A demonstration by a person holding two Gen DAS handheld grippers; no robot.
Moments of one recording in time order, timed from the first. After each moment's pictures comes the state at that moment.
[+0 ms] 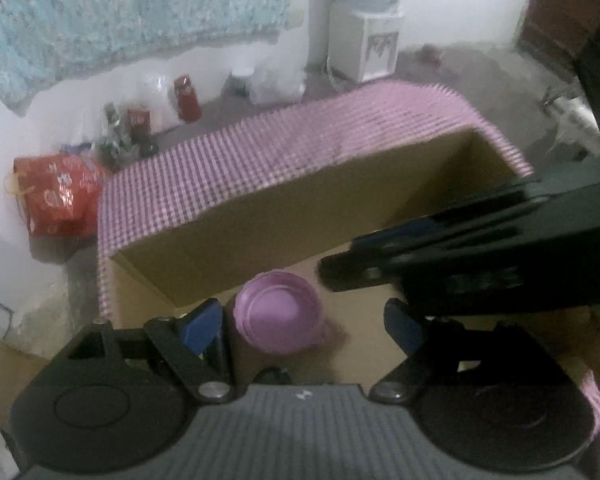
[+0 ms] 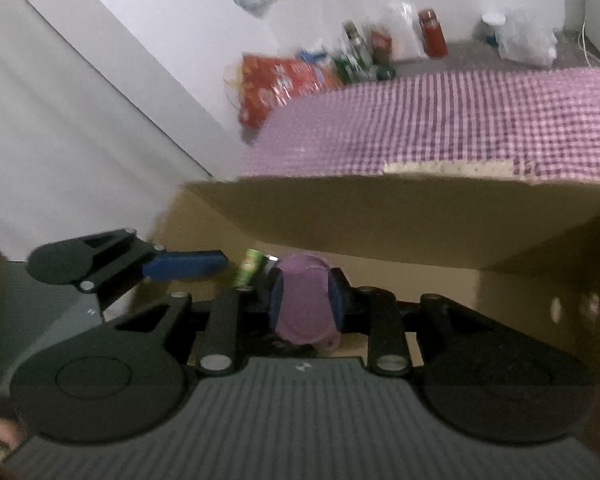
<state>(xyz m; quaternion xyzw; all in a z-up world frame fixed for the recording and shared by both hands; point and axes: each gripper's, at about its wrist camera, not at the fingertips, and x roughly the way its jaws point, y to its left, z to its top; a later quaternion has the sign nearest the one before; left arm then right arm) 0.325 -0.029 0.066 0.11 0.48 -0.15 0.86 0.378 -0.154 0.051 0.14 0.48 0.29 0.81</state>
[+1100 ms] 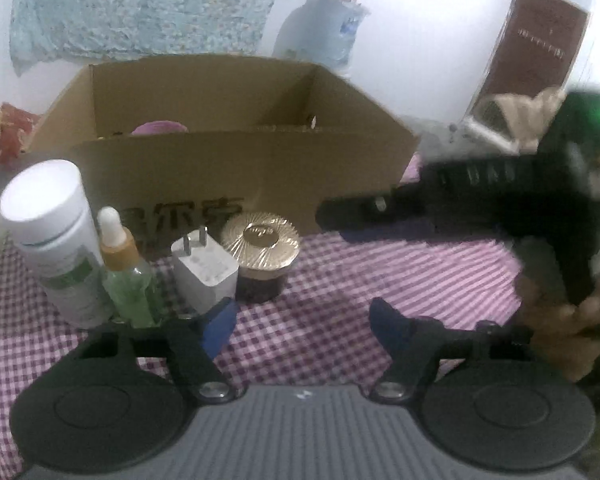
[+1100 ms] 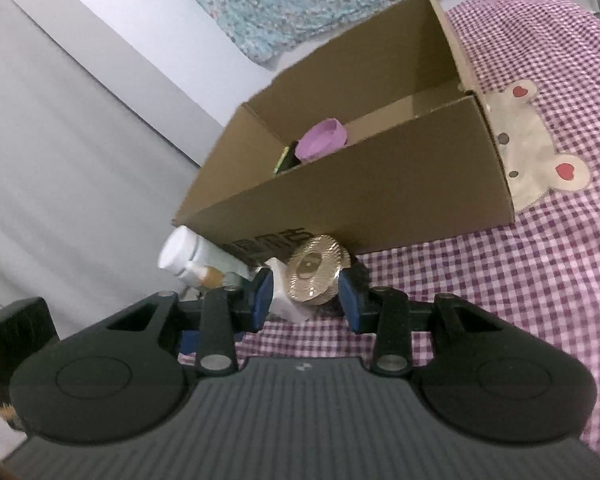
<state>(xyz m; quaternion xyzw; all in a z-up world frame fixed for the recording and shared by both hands) 0.072 -0.072 -0.019 -0.01 0.40 -0.20 0.90 0.134 -0.267 -0.006 0.25 0.42 0.28 0.83</state>
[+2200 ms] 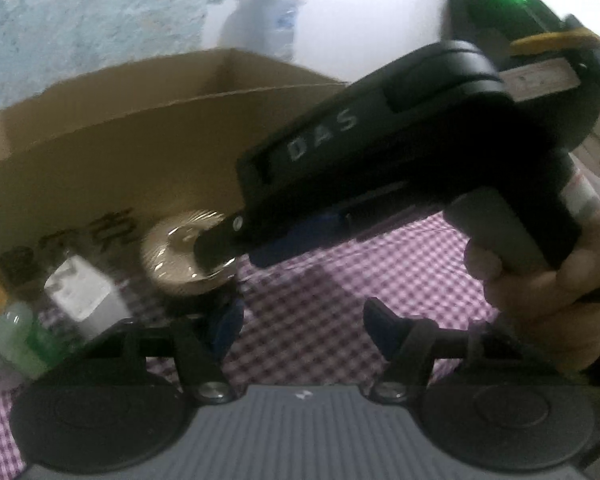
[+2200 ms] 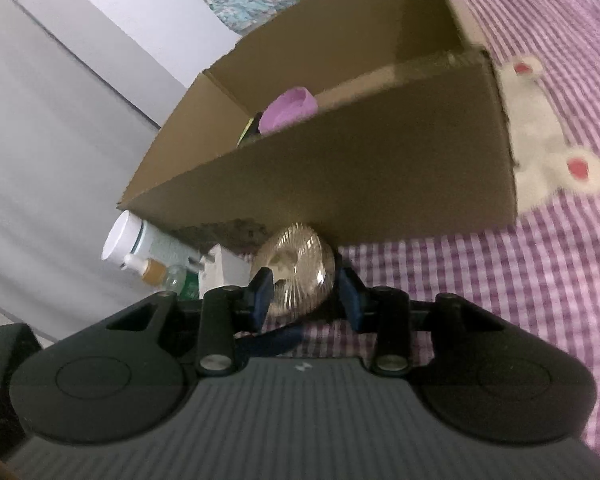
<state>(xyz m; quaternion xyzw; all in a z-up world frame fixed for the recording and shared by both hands) 0.079 -0.138 -0.061 0.08 0.36 -0.26 0.89 0.159 -0.262 -0.028 0.23 0.47 0.26 0.81</state>
